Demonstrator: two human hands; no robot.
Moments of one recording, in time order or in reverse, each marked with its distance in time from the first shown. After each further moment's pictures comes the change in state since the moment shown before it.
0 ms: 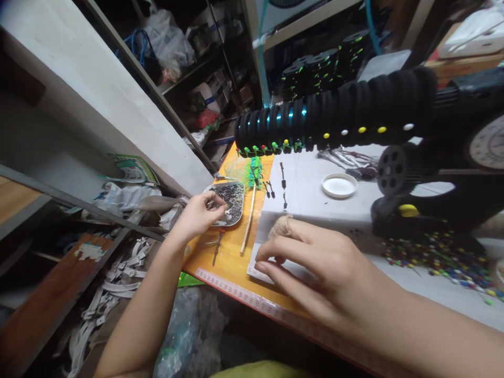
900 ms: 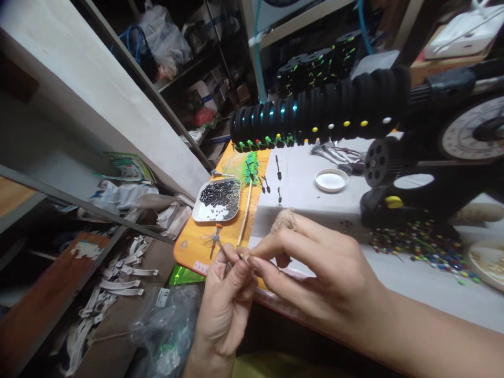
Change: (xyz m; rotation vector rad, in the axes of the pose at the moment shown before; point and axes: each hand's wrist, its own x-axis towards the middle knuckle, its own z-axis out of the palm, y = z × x) left_hand -0.127 0.081 0.088 -1.569 0.190 -0.440; right_hand -0.010 -0.015 0.009 0.095 0.177 0.080
